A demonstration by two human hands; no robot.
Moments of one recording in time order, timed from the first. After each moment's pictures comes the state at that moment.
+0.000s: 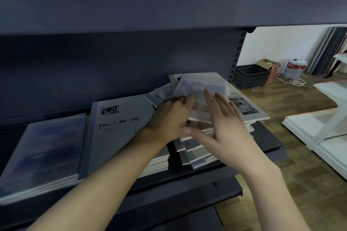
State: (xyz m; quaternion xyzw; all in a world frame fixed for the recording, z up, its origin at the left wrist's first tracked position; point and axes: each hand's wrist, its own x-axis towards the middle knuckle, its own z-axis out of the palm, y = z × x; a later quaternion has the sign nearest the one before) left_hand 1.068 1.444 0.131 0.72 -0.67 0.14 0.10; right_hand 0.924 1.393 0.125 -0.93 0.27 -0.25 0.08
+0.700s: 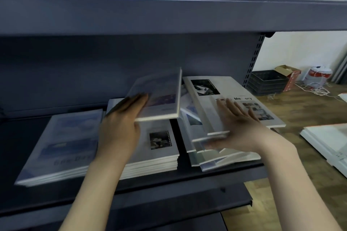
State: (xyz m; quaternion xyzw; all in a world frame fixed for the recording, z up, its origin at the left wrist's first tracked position) left_hand 1.108 1.541 0.111 0.80 -0.44 0.29 0.30; right_hand 0.926 1.350 0.138 -0.95 0.29 0.02 0.09
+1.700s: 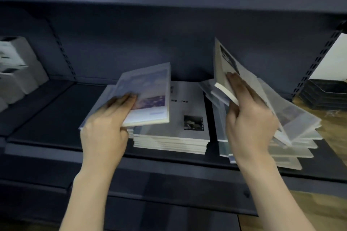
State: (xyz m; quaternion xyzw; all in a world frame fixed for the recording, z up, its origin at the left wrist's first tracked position) left_hand 1.074 1.644 0.104 0.88 -0.26 0.31 0.24; right_hand 0.973 1.436 0.131 -0.82 0.20 -0.53 0.06
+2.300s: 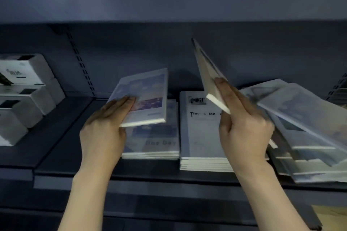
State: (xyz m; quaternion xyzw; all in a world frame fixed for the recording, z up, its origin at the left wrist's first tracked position) left_hand 1.191 1.724 0.104 0.87 -0.30 0.32 0.23; right_hand 1.065 1.527 0.126 -0.80 0.14 -0.58 0.02
